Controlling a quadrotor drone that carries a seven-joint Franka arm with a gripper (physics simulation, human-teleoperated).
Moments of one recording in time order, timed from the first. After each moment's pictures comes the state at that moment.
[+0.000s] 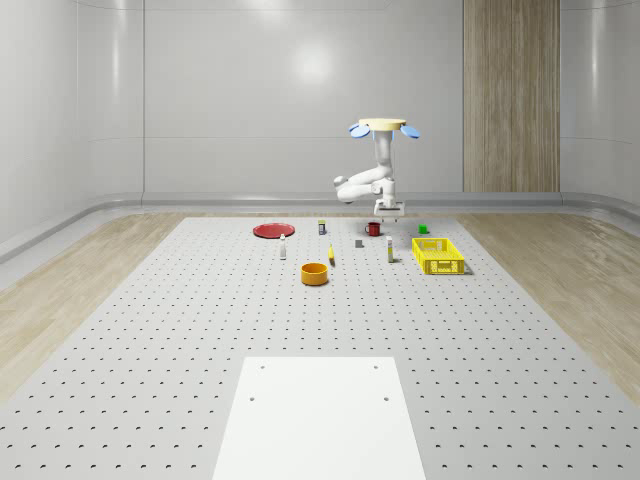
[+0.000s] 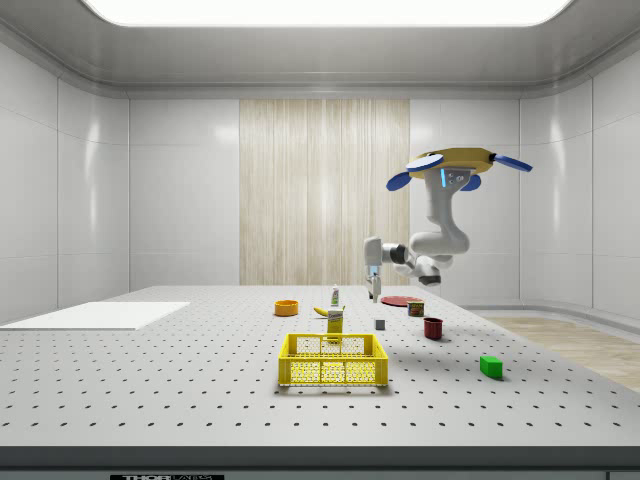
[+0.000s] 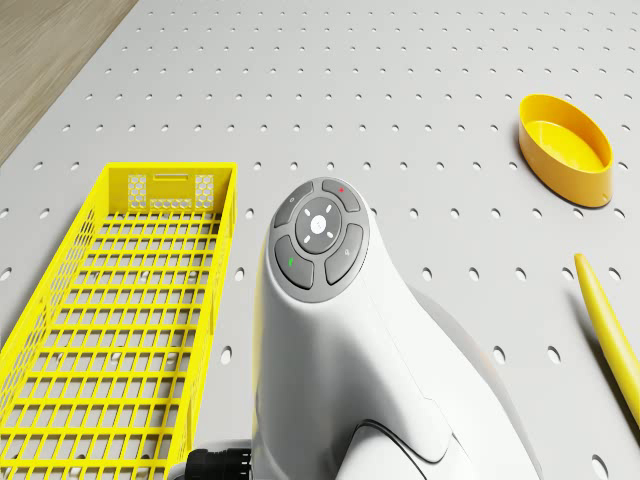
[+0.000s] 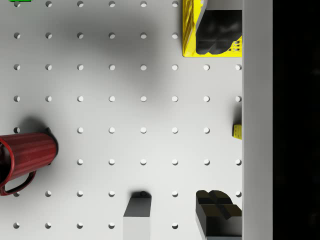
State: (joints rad) arm -1.08 -1.18 1.30 -2.89 -1.93 1.26 1.61
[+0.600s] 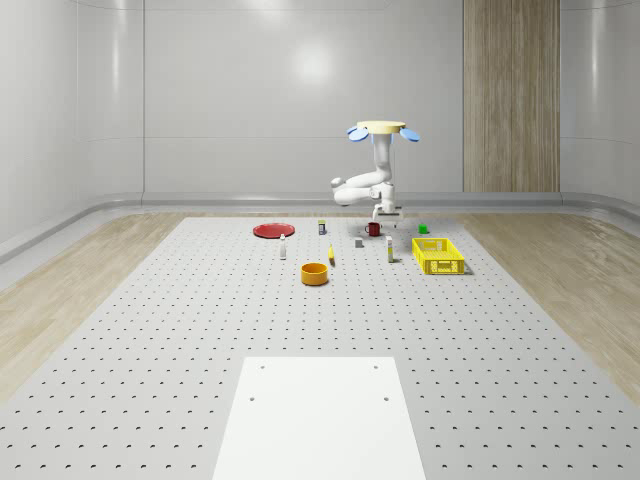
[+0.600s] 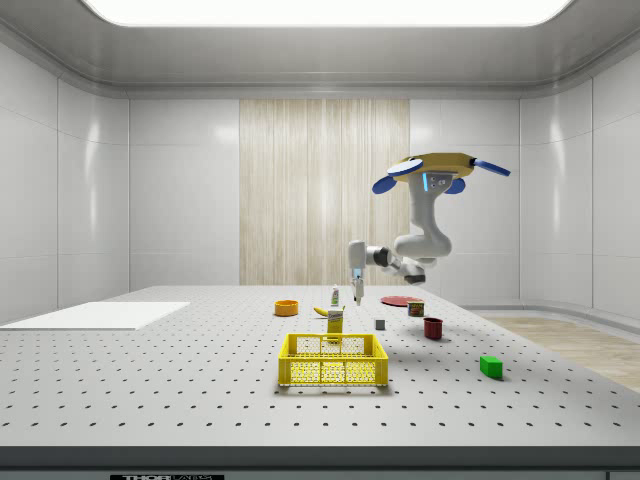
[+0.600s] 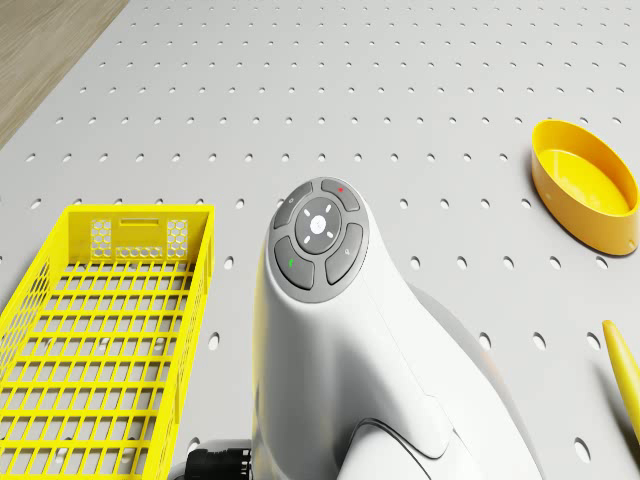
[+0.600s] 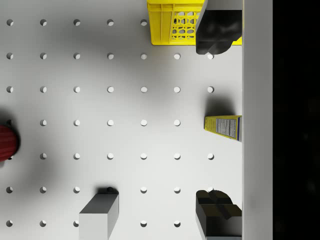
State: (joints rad) arm -1.10 -1.23 1.31 -2.89 -1.90 1.31 1.63
